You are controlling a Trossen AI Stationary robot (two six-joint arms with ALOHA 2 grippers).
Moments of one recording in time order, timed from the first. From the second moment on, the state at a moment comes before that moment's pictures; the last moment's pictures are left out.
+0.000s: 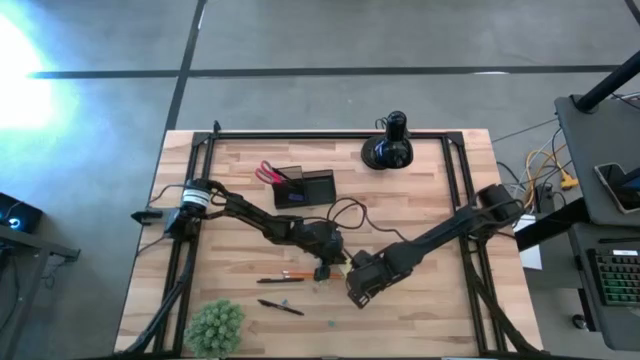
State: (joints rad) left arm -0.10 2.07 1.04 0.41 0.17 -0.15; right arm 0.45 1.88 1.18 -0.59 -0.07 1.27
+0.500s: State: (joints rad) left arm -0.11 2.07 1.04 0.45 0.17 -0.18; right arm 0.41 1.94 1.22 -0.62 0.03 1.21
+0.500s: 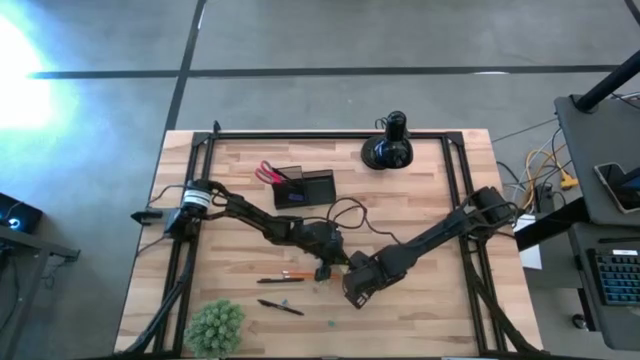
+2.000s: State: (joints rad) left arm -0.11 2.07 1.05 0.52 0.20 -0.20; right arm 0.37 1.91 1.35 -0.71 0.21 1.12
